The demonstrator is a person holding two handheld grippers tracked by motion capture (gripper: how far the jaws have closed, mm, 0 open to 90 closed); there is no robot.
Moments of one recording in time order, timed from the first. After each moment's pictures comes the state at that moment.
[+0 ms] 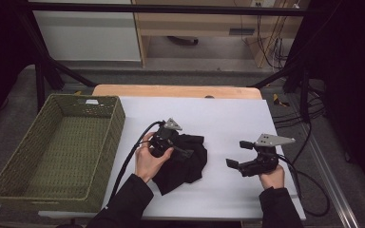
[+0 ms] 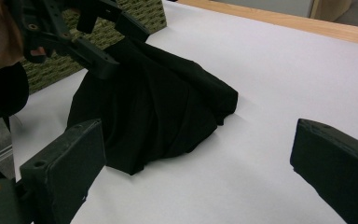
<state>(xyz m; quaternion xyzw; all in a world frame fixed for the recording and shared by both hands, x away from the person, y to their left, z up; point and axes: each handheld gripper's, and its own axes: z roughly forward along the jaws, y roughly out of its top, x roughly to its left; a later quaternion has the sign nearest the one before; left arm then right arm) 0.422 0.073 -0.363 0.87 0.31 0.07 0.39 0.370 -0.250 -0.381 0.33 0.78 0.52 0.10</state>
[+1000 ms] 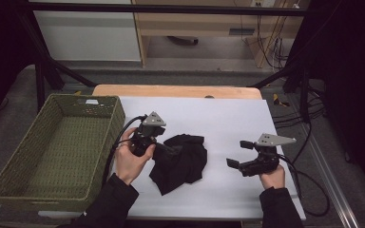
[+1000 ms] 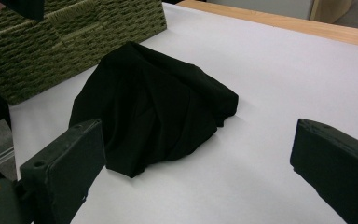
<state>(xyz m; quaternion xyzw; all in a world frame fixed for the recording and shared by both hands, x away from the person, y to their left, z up) 0.393 0.115 -0.307 0.85 0.30 0.11 0.42 0.370 -0.251 -0.380 0.33 0.78 0.52 0.10</state>
